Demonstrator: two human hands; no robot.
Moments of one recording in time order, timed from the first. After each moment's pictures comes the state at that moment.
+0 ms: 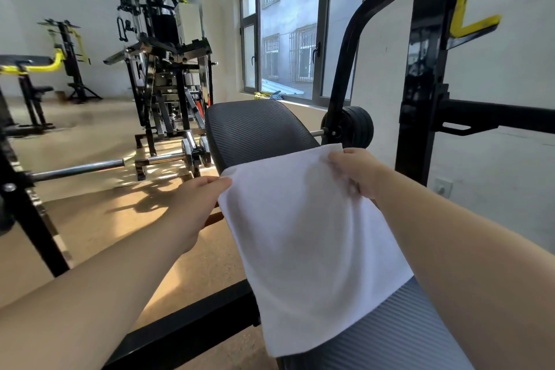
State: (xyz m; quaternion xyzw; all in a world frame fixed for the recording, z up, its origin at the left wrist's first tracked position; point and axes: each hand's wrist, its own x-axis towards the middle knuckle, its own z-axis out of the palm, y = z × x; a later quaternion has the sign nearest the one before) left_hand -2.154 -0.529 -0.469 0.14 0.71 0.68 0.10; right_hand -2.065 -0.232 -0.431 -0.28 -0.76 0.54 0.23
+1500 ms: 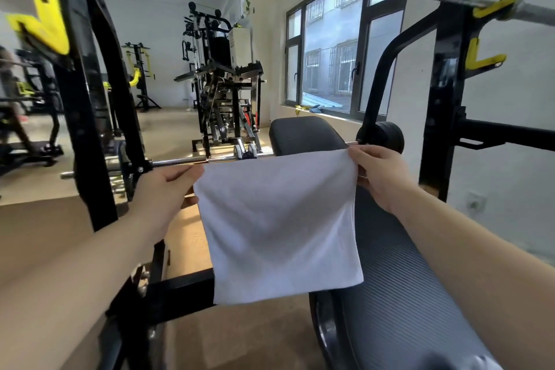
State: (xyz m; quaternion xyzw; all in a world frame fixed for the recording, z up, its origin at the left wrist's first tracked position) left_hand -2.007 -0.752 -0.410 0.15 0.67 0.72 -0.09; right_hand -1.914 -0.390 -0.388 -0.09 -0.67 0.67 0.32
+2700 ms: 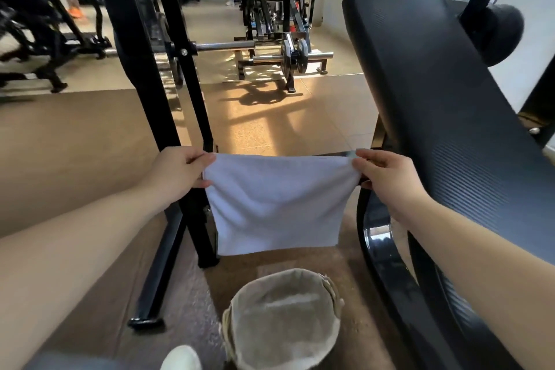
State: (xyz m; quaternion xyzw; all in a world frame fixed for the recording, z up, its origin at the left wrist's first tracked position) left_hand -2.035 -0.861 -0.593 0.06 0.86 0.51 -0.01; right_hand -1.933 -0.494 -0.595 -0.13 -0.77 0.60 0.19
